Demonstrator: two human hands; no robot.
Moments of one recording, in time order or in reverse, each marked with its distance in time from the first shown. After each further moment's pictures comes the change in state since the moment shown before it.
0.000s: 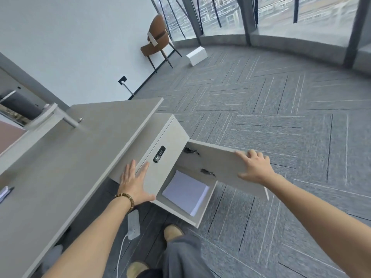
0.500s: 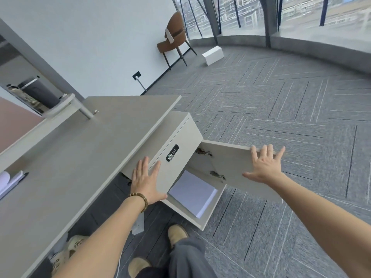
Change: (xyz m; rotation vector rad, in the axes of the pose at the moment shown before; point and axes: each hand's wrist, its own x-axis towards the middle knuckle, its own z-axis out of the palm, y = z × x) left_hand 0.007 -0.003 0.016 0.074 0.075 -0.006; right_hand 0.039 -0.028 0.001 -0.315 -0.022 0.105
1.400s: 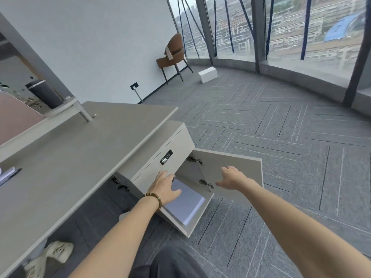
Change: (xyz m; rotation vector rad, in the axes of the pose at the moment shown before) left_hand -0.037 0.069 -0.033 -0.439 -0.151 0.120; right_hand -0.040 -0.042 -0.045 0.321 -0.233 -0.181
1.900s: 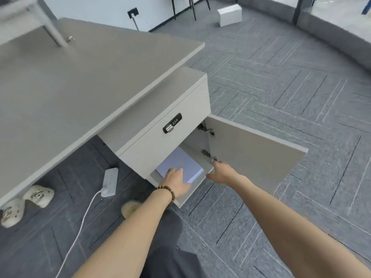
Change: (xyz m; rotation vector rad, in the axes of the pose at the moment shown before) left_hand 0.105 -0.055 0.151 -0.234 -0.242 -0.157; right_hand 0.116 -0.037 0.115 0.043 -0.253 -0.006
